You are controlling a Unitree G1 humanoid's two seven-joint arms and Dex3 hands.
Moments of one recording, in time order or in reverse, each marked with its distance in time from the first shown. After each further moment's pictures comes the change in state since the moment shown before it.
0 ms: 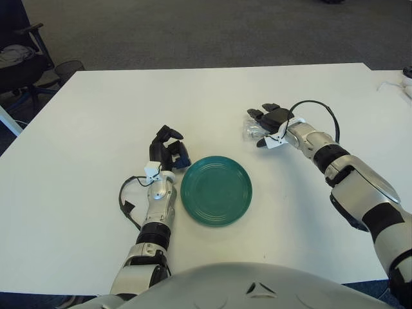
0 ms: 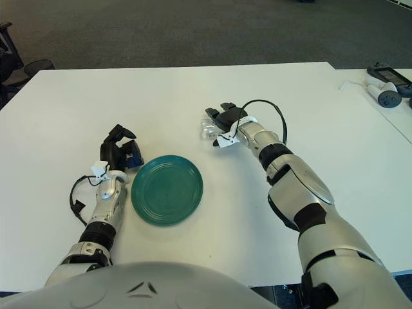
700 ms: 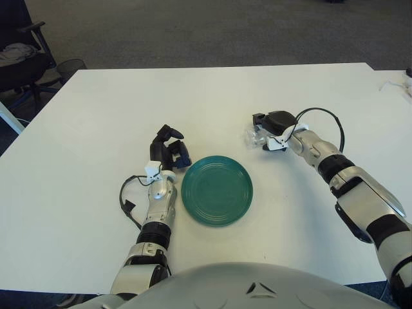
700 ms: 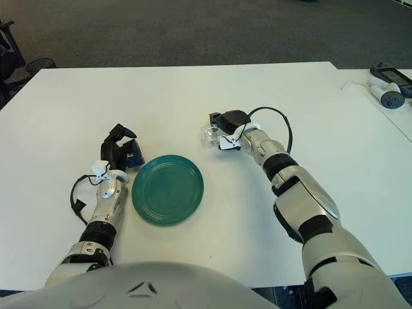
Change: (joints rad) left arm -0.004 0.000 -0.001 0.010 -0.002 -0.017 0.000; right arm 0.152 -0.033 -0.151 -0.143 0.113 -0.025 -0.102
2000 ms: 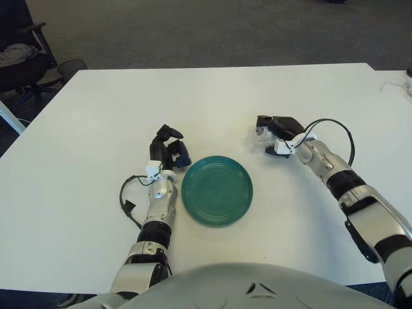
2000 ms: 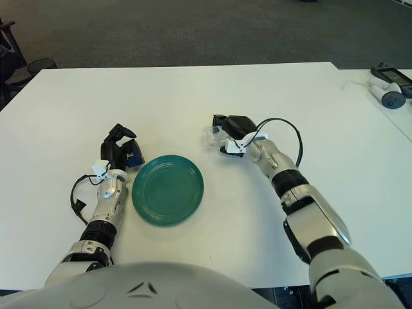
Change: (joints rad) left arm -0.014 -0.002 0.002 0.011 0.007 -0.018 0.034; right arm 0.189 -0.048 -0.217 -0.316 0.151 -0.006 0.065
